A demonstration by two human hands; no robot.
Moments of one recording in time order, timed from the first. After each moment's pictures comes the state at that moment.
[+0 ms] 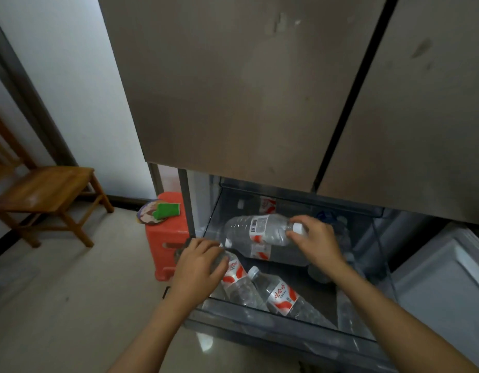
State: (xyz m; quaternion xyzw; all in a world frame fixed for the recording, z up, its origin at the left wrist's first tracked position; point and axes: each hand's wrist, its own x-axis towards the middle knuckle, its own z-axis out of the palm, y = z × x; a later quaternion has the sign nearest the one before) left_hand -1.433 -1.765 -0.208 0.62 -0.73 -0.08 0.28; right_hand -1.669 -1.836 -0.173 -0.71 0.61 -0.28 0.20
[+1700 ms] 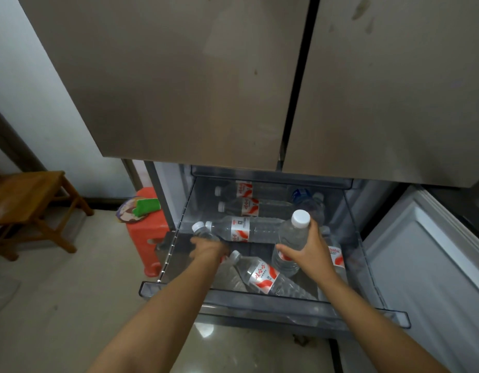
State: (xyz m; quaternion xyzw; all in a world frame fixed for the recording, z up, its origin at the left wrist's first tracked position) left_hand -1.508 -1.835 -0.250 0.82 -0.22 -0.48 0.24; right_hand -1.717 -1.795 -0.239 -0.58 0.68 -0.33 0.31
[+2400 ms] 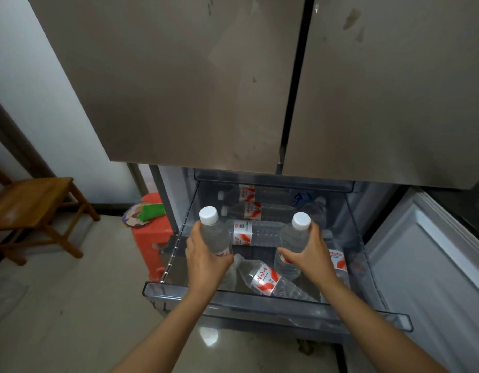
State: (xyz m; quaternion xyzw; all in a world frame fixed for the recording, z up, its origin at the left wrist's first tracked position) left_hand -1.502 -1.771 -0.226 0.69 -0.50 -0.27 0.45; right_hand -1.714 -1.798 -0.241 -0.57 0.68 -0.33 0.31
